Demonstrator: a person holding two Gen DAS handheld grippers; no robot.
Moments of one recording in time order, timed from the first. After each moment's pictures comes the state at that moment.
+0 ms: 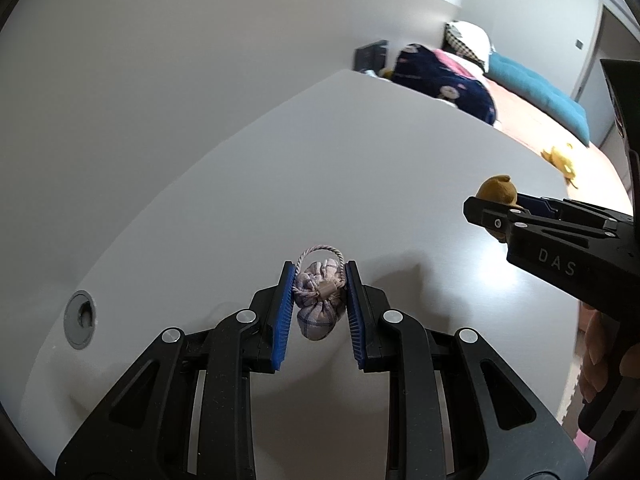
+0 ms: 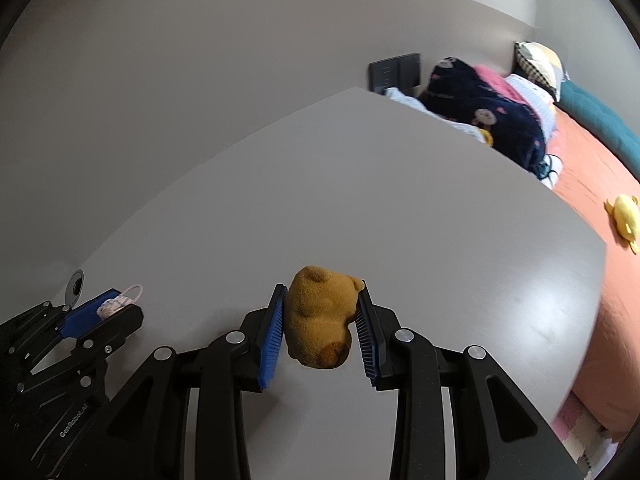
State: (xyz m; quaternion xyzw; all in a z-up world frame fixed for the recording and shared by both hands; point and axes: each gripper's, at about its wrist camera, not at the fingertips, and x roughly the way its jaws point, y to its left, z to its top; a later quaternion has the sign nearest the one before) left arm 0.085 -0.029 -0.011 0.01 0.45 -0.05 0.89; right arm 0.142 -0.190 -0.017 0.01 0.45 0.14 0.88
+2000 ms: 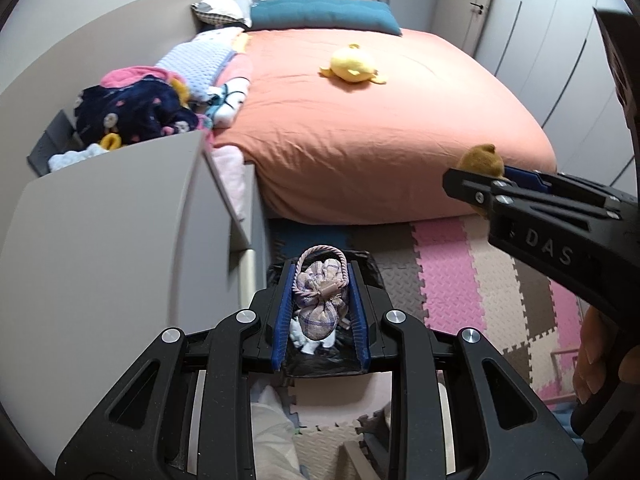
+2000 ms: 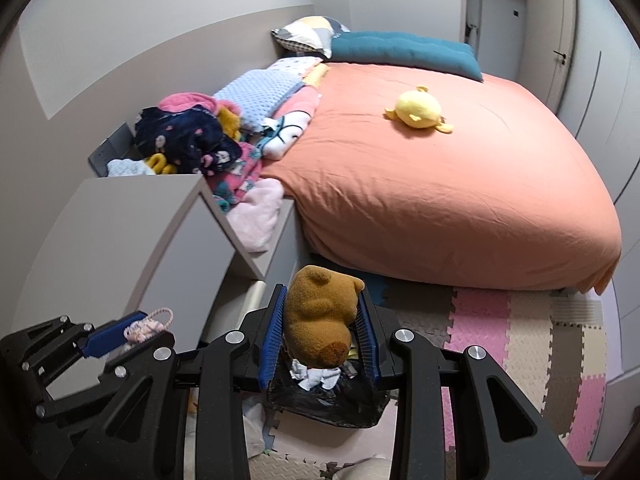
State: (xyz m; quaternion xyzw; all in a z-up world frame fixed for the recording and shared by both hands) left arm 0.038 -0.440 -0.026 0.17 0.44 -0.35 0.81; right arm -0.010 -0.582 -0.024 0.15 0.42 -0.16 0.88
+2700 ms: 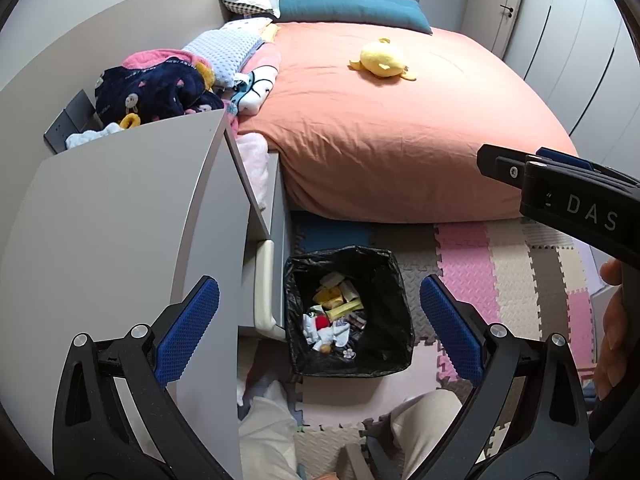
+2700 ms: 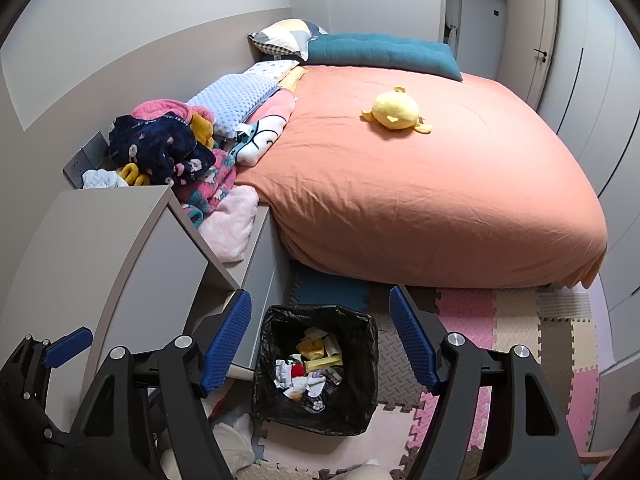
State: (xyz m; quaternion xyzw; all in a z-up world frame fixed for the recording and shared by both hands) left arm 0.046 -0.438 -0.045 0.16 0.45 -0.30 0.82; right arm -0.006 -0.602 -0.030 0.15 0.42 -0.20 0.88
